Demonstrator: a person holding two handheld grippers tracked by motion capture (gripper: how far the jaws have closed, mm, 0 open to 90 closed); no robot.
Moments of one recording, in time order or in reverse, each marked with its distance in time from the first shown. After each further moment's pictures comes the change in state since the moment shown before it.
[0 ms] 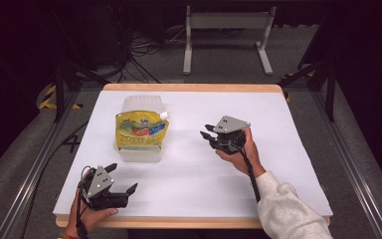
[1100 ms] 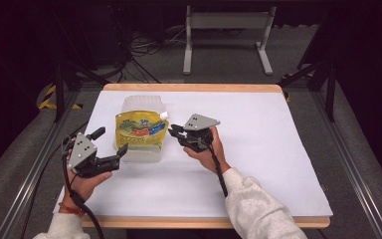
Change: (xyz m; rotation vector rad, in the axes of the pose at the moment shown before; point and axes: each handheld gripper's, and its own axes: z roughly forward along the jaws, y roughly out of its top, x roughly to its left) left arm 0.041 0.062 -0.019 -0.265 0.128 -0.029; right arm 0.040 0.033 0.063 -0.161 0.141 0.083
